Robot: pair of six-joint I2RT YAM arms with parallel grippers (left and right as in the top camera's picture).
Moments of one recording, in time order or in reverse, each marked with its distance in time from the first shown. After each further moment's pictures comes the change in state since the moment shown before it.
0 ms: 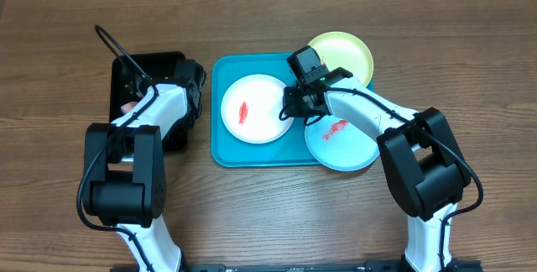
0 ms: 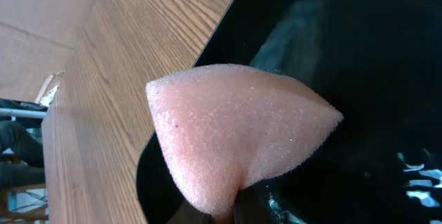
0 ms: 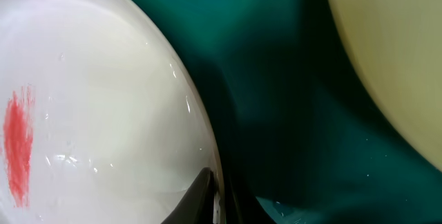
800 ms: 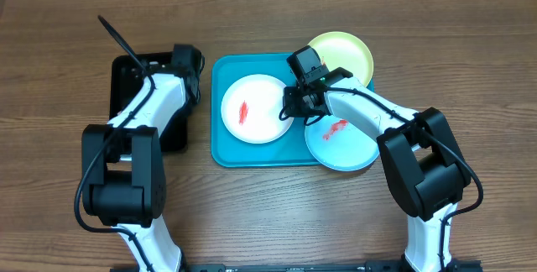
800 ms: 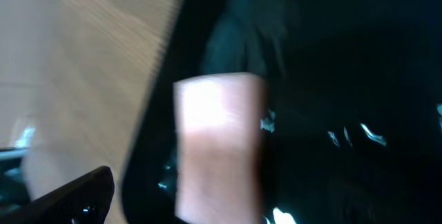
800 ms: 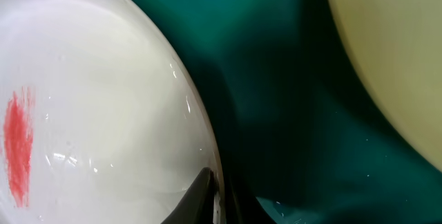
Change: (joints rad) left arm 0.000 0.000 0.143 -0.061 0.203 0.235; right arm 0.000 0.000 0.000 0.000 0.000 0.000
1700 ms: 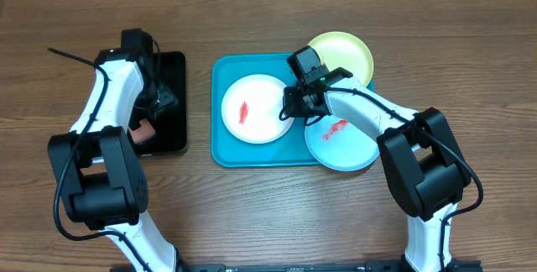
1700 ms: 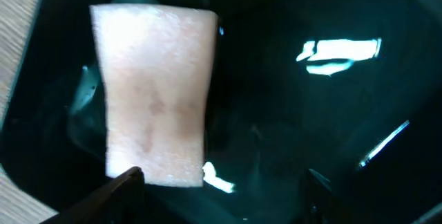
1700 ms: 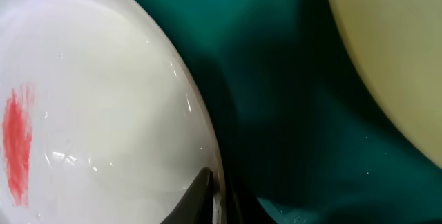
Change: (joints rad) left arm 0.208 0.000 0.138 -0.176 0.528 -0.095; right arm 0.000 0.000 0.000 -0.005 0.000 -0.001
